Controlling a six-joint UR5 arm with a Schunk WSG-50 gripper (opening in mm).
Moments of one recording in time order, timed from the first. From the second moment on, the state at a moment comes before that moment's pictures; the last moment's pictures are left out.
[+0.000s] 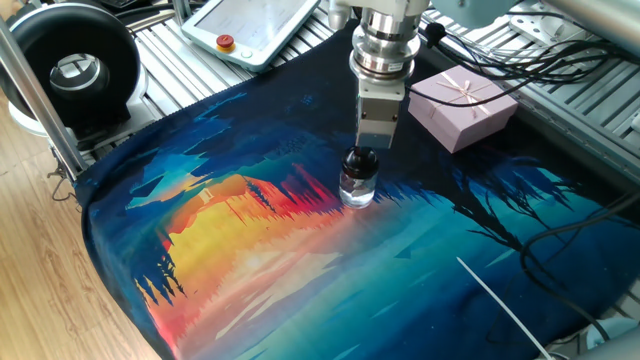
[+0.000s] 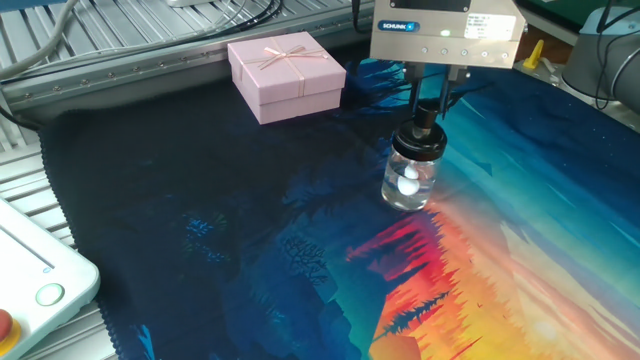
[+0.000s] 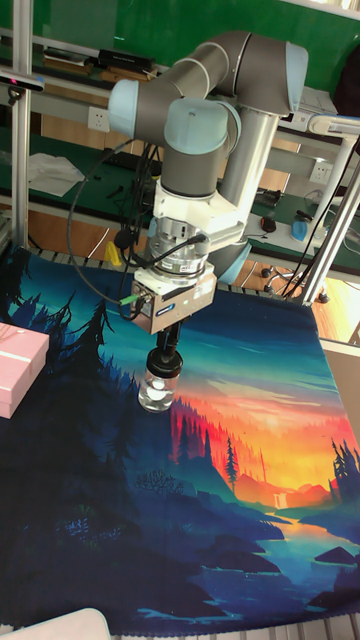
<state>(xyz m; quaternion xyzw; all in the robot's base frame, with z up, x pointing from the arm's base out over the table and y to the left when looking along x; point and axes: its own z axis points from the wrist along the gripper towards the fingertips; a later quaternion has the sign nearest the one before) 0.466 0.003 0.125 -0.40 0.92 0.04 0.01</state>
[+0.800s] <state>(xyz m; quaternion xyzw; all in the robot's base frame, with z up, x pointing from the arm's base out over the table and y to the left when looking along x) 0.463 0.004 0.124 -0.44 0.90 0.04 0.01</state>
